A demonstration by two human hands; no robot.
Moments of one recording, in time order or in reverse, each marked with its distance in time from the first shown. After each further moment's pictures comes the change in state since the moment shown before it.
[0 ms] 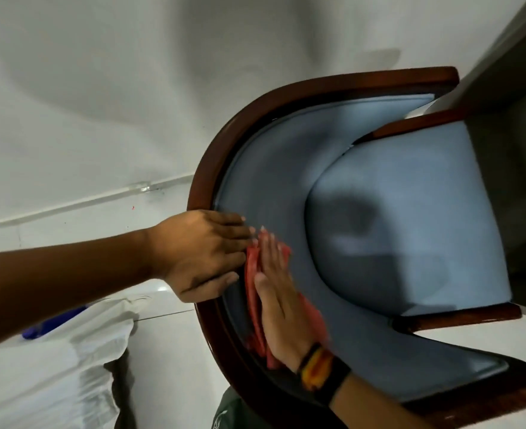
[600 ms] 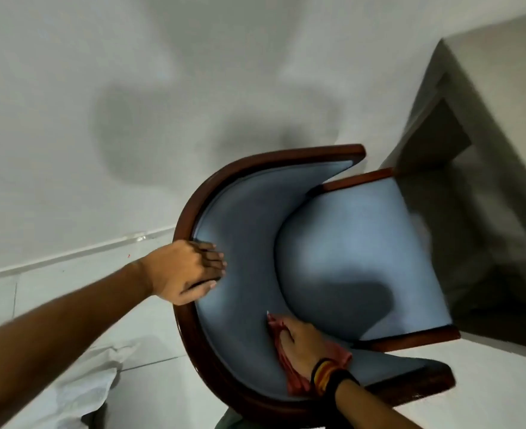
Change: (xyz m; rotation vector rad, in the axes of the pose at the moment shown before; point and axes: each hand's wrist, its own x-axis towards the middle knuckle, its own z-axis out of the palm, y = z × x) left_hand 0.015 0.032 -0.029 -0.022 -0.097 -0.274; right_hand -0.063 0.060 -0.086 -0.259 -0.124 0.340
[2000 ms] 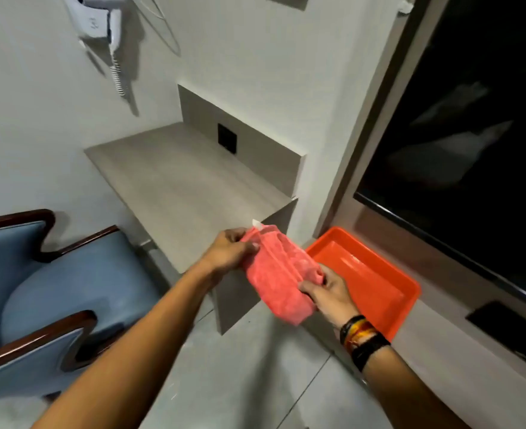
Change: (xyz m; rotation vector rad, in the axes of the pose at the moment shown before) left_hand 0.417 0.776 -0.215 -1.389 0.358 -0.198; right_hand -0.598 0.422 -0.402 0.708 0.939 -0.030
